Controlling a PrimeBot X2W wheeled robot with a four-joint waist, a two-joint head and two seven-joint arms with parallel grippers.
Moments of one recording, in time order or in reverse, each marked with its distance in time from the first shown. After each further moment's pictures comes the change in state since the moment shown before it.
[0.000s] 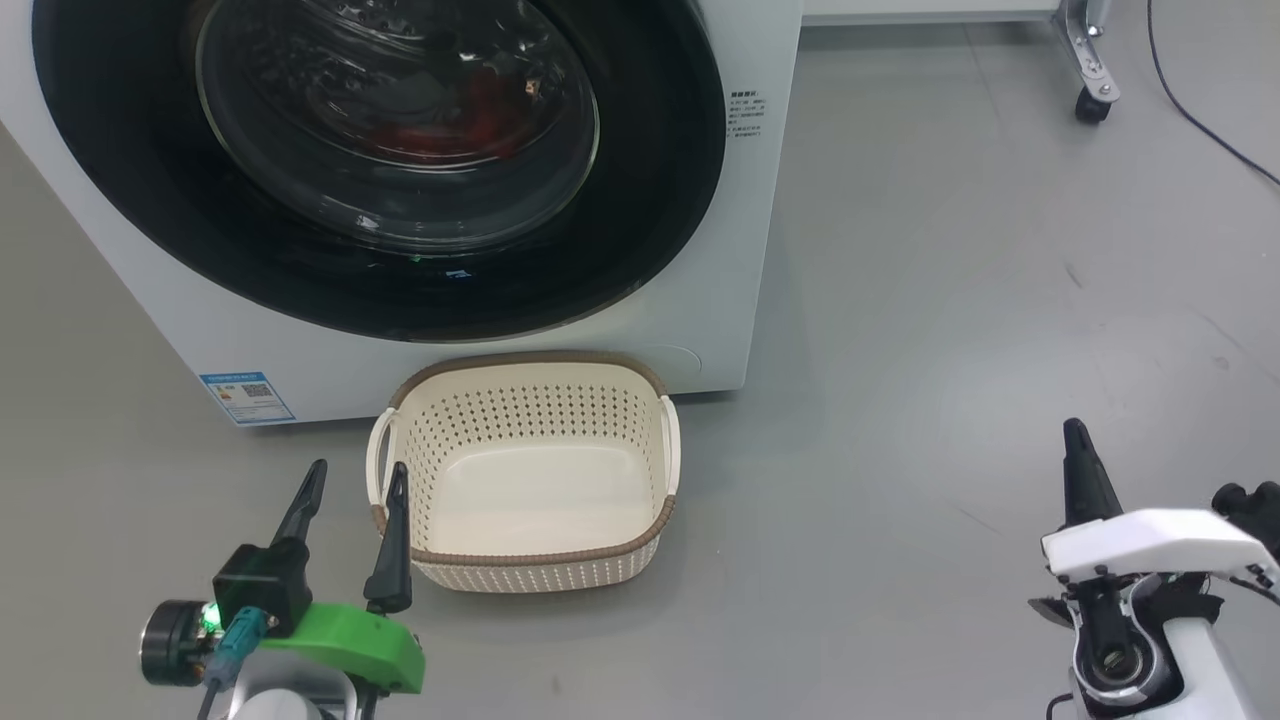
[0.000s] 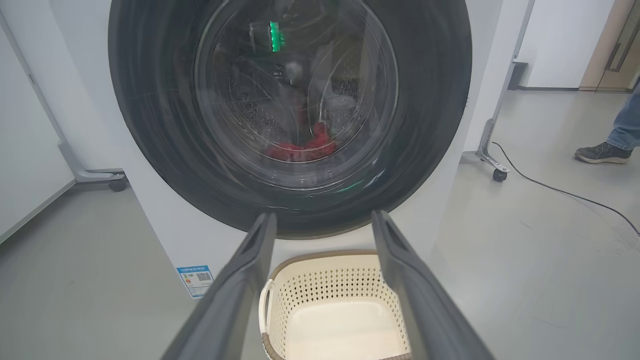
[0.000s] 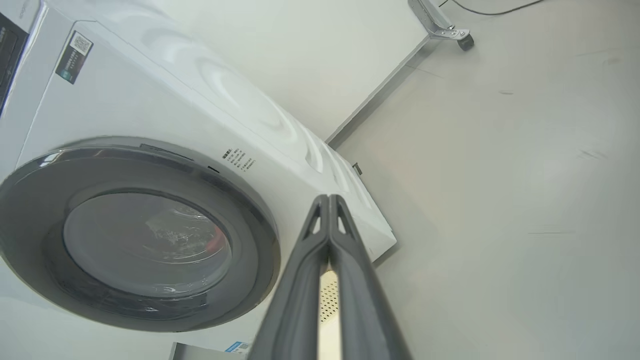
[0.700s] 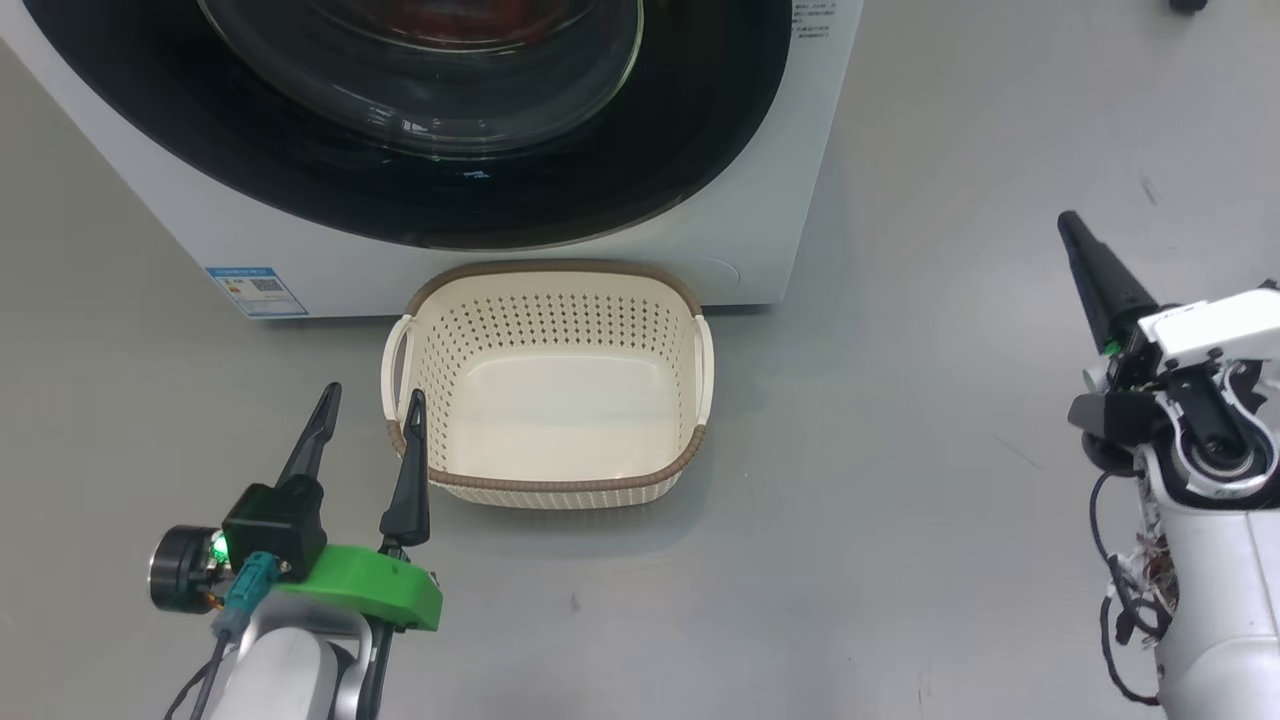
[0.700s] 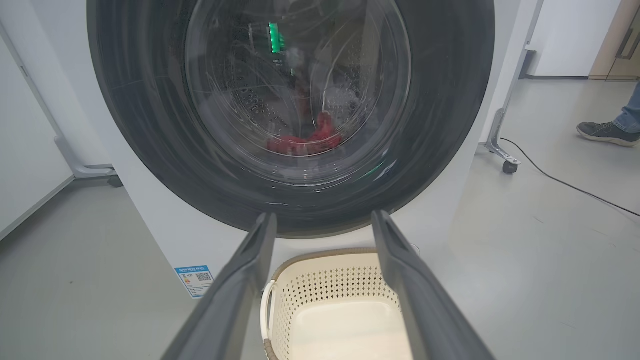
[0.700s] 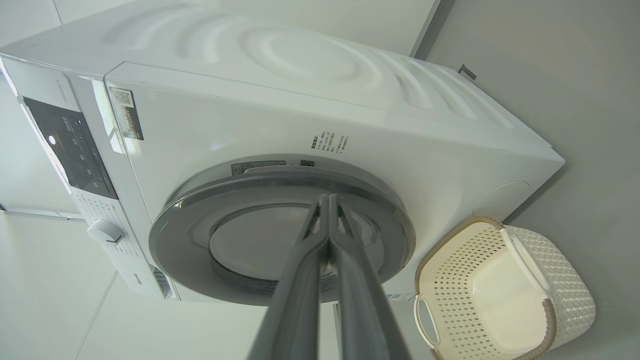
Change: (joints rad) left arm -0.089 -0.014 -0.016 -0.041 0.032 -0.001 0.000; right arm -0.325 -0.022 -0.105 0.029 0.486 -0.004 0.389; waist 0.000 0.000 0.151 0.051
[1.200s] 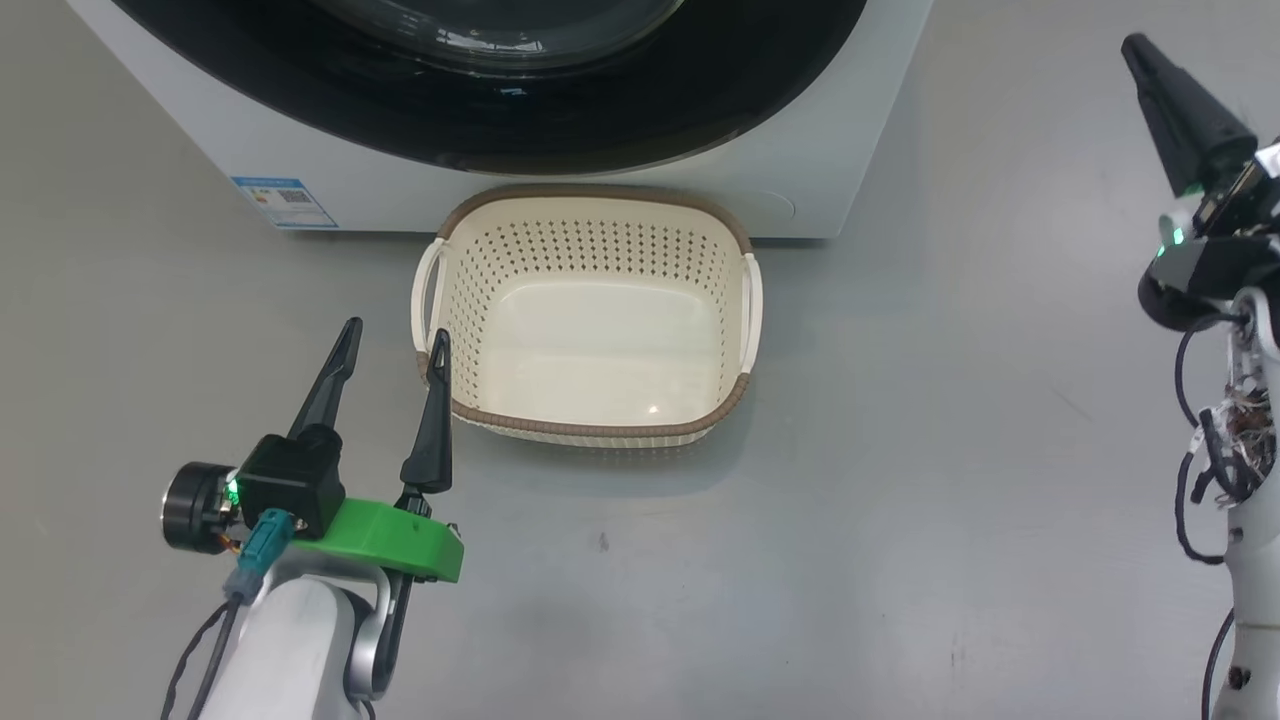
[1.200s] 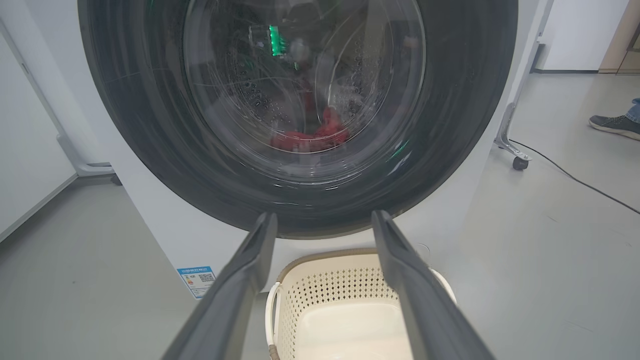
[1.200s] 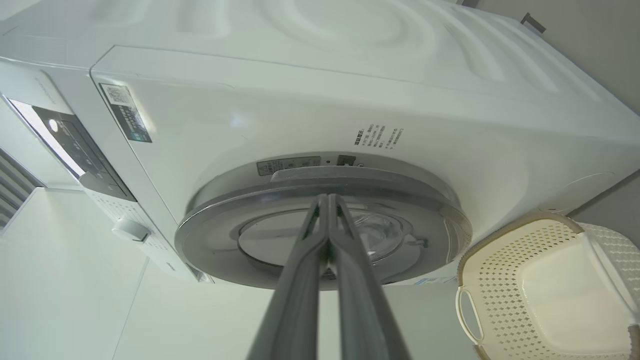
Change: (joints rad) left arm -0.072 -0.019 -0.019 -0.036 0.021 -0.009 -0.001; right arm -0.231 -0.083 -0.030 0.028 0.097 -0.060 0.155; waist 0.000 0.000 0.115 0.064
